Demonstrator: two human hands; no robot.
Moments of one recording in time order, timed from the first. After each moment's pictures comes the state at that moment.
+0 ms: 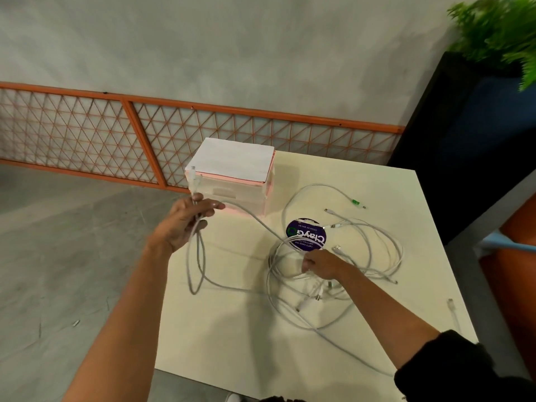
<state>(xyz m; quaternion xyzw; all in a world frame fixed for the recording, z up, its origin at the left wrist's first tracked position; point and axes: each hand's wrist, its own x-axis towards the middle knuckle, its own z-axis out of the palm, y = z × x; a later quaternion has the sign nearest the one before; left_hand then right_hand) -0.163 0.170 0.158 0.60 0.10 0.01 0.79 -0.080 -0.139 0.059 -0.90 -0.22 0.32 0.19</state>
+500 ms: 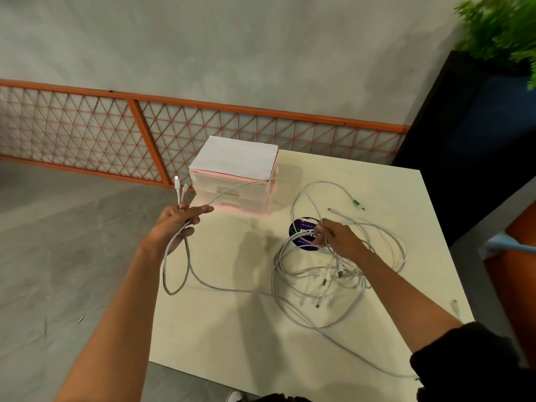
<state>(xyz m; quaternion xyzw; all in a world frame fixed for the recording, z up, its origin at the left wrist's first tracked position) -0.178 0.187 0.145 0.60 0.23 0.06 0.77 -0.047 -0.154 0.073 -0.83 -0.11 0.22 0.50</state>
